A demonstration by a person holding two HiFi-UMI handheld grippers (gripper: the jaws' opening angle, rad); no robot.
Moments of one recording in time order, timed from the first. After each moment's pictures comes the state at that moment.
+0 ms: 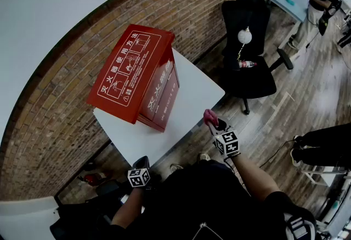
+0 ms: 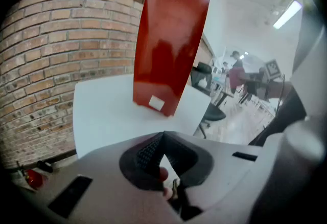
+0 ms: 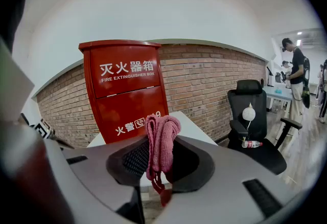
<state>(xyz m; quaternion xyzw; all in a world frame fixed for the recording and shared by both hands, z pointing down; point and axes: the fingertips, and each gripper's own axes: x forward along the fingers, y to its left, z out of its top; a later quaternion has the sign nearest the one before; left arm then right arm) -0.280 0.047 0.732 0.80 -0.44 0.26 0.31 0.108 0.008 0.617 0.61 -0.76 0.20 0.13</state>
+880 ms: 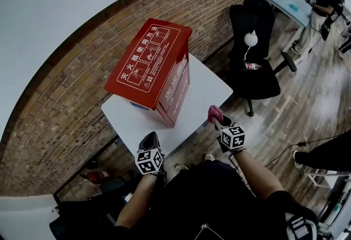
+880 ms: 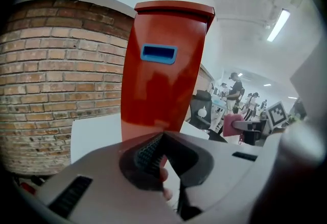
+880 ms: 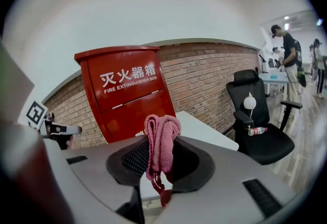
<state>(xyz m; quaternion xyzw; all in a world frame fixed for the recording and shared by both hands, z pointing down) -0.233 -0.029 0.580 0.83 -0.48 0.16 0.24 0.065 0.004 0.606 0.62 -0.74 0.25 0.07</state>
